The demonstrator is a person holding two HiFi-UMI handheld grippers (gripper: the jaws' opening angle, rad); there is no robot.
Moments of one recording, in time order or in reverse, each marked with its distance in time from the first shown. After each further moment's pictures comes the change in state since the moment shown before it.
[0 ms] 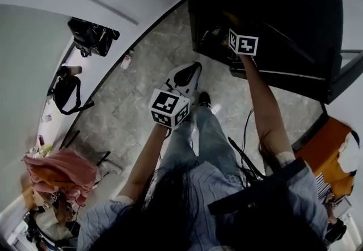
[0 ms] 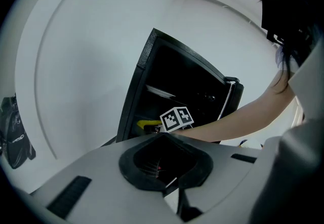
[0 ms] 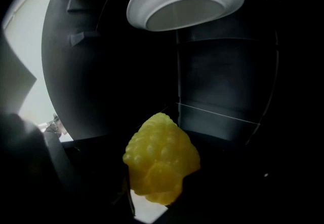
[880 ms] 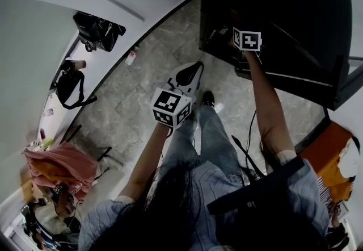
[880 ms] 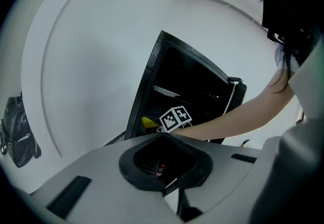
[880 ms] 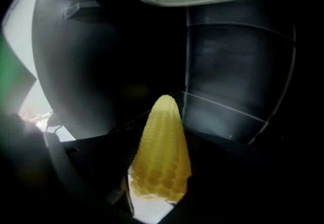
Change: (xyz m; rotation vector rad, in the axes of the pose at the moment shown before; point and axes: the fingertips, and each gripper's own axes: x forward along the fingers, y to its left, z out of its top) left arm -0.011 0.019 -0.003 -0.017 0.012 0.033; right arm 0.023 0.009 -0.019 -0.067 0.136 0.009
